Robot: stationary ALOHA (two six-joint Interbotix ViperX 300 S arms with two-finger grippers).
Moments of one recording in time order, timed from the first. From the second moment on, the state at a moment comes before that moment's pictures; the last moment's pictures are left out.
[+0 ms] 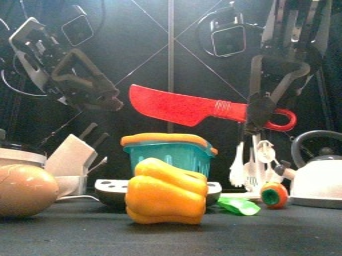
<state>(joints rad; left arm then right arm) -0.21 -0.24 1.06 -0.32 -0.52 0.15 0.32 -0.07 0.67 -0.41 0.32 1.08</state>
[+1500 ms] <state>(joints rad) -0.22 -0.12 0.93 -0.27 -0.40 0.12 0.32 -0.07 0.64 -0.45 0.38 1.07</state>
